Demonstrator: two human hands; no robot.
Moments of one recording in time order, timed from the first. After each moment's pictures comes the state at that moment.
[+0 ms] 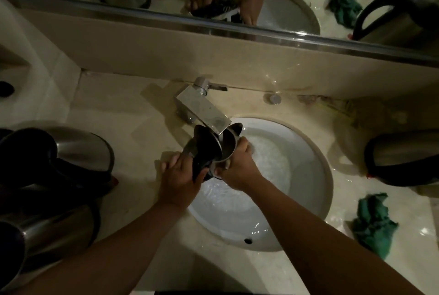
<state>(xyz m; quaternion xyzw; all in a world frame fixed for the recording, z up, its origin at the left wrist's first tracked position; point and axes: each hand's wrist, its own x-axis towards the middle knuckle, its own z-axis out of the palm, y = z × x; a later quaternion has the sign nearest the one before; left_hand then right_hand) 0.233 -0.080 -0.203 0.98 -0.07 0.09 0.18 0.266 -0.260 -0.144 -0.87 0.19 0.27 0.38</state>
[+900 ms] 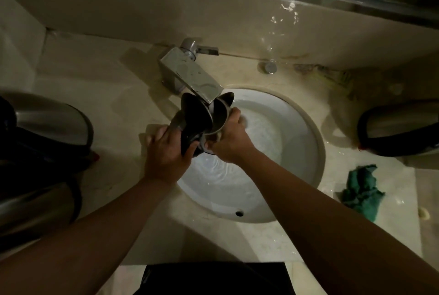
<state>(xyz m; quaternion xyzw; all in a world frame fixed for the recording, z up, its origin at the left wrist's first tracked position) 0.233 -0.080 -0.203 0.98 -0.06 0.02 0.21 0.266 -0.258 -0.139 -0.87 0.19 0.27 0.37</state>
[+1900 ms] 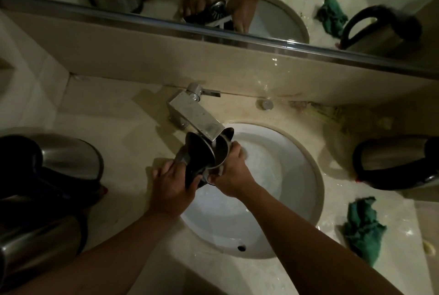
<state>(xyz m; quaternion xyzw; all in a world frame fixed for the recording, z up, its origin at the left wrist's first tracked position) 0.234 -0.079 -0.203 0.98 -0.05 -0.05 0.20 0.265 -0.259 -0.142 -0.87 0.18 0.27 0.37</state>
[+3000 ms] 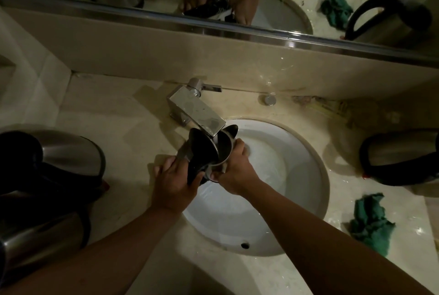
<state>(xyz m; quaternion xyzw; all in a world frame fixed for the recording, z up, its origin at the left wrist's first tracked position) 0.233 -0.078 -0.203 0.98 -0.05 -0.05 0.19 0.263 -0.261 -0.145 -0.87 0.18 0.27 0.37</state>
